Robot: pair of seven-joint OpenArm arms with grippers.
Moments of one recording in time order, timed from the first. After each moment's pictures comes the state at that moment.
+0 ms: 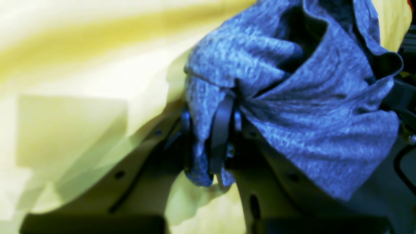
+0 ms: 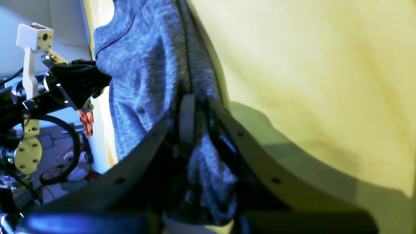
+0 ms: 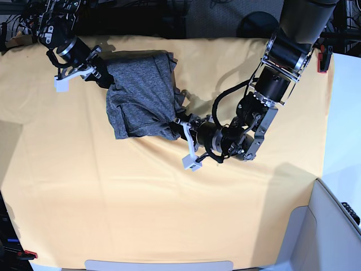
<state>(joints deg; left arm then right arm) -30.1 -9.6 31.7 59.3 -55.2 -15.9 65.5 -22.0 4.1 25.5 97.1 62.8 7.2 -56.2</state>
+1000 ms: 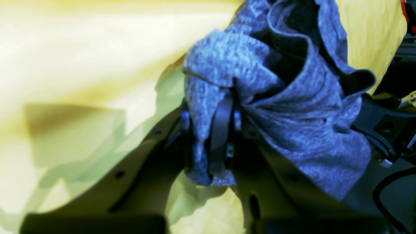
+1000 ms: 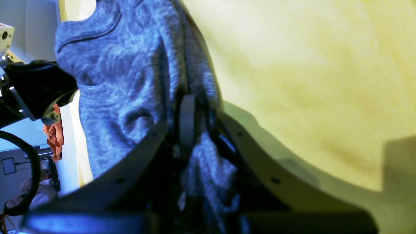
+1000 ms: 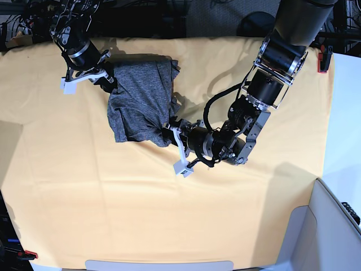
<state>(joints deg) -31.4 -6.7 31.7 59.1 -54.3 -15.4 63.5 -19.8 -5.2 26.2 98.0 47.0 8.1 -52.0</state>
